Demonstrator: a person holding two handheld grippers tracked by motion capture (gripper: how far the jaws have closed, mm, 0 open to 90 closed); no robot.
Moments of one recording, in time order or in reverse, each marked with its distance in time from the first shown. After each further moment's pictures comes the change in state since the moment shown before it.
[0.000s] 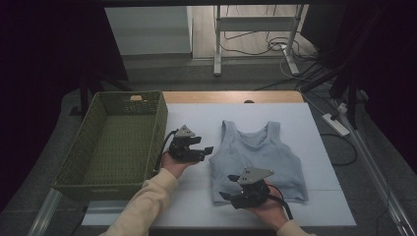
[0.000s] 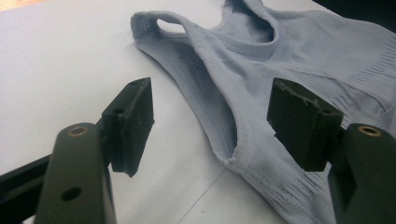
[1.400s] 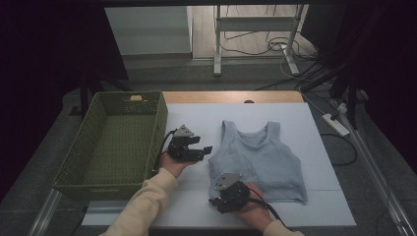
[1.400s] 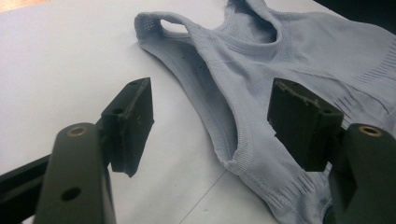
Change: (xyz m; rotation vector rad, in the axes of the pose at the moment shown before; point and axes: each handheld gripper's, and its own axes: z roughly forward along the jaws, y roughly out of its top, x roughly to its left) left arm 0.002 0.000 -0.003 -0.001 0.004 -0.004; right arm 0.019 0.000 0.053 0.227 -0.022 -0.087
